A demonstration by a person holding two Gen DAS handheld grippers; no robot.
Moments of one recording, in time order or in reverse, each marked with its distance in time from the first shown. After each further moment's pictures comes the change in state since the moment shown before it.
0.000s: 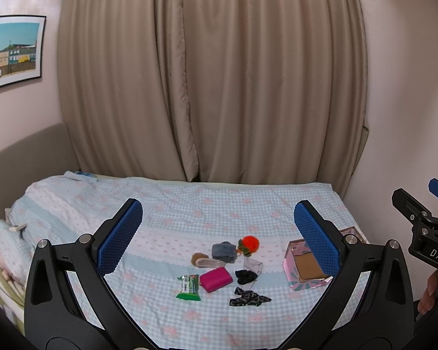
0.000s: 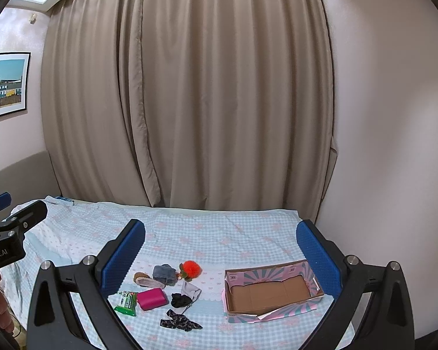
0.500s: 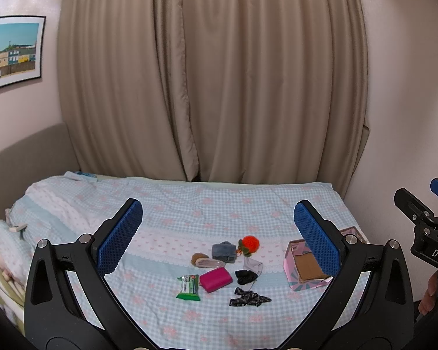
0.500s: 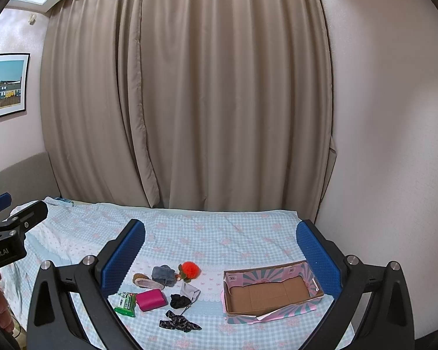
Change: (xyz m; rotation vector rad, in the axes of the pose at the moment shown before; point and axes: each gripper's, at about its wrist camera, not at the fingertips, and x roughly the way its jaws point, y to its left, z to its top) left arm 0.000 0.001 0.000 -0.001 0.001 0.000; right arm 0.000 -0.001 0.000 0.005 -0.002 0.000
